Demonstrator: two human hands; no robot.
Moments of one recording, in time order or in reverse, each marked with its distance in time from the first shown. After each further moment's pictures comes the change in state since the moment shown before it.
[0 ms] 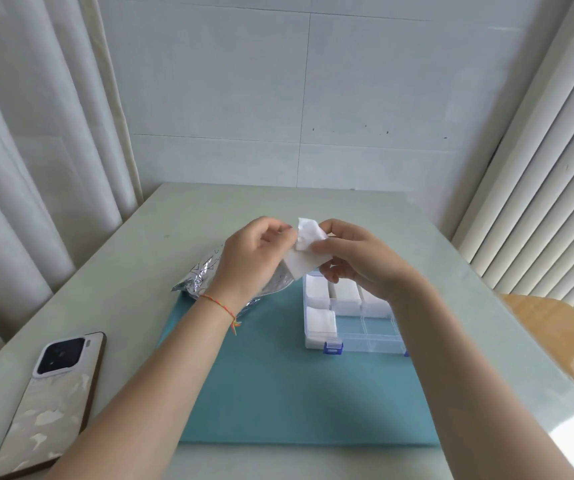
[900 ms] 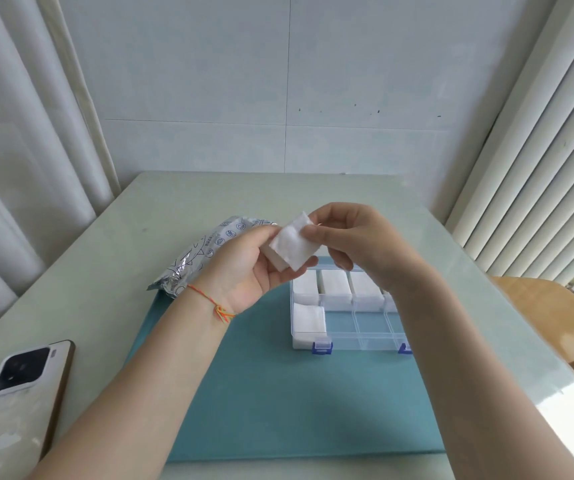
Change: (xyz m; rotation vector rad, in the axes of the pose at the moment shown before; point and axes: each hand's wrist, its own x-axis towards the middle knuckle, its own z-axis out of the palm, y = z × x) left_hand 0.010 0.007 0.022 -0.750 -0.303 -0.565; right_hand -0.007 -0.009 -0.013 -0.184 0.149 -0.090
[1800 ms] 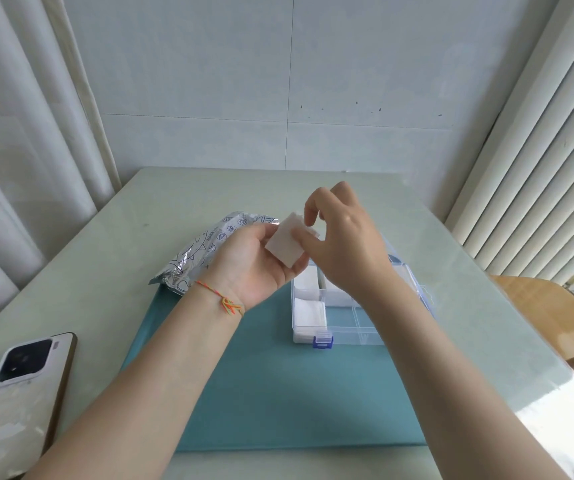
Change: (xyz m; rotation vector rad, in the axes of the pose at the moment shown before) left_hand -0.006 -0.001 0.008 -0.287 0.011 -0.066; right_hand -0.006 -0.003 0.037 -0.775 0.346 -0.312
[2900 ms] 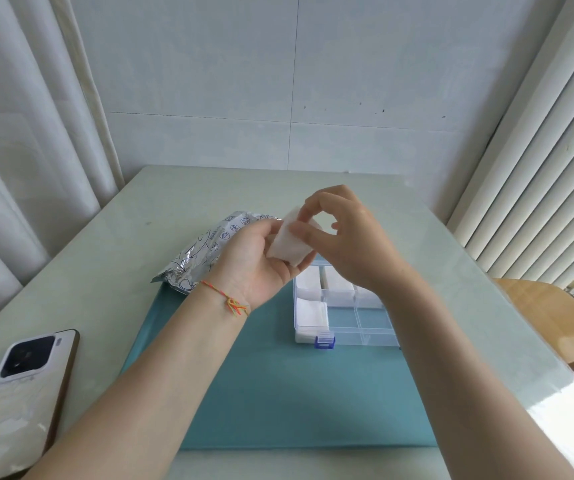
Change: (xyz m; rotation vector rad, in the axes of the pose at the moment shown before) left_hand 0.003 -0.002 0.000 0.003 0.006 0.064; right_hand 0.003 -0.001 -0.012 0.290 -0.170 0.059
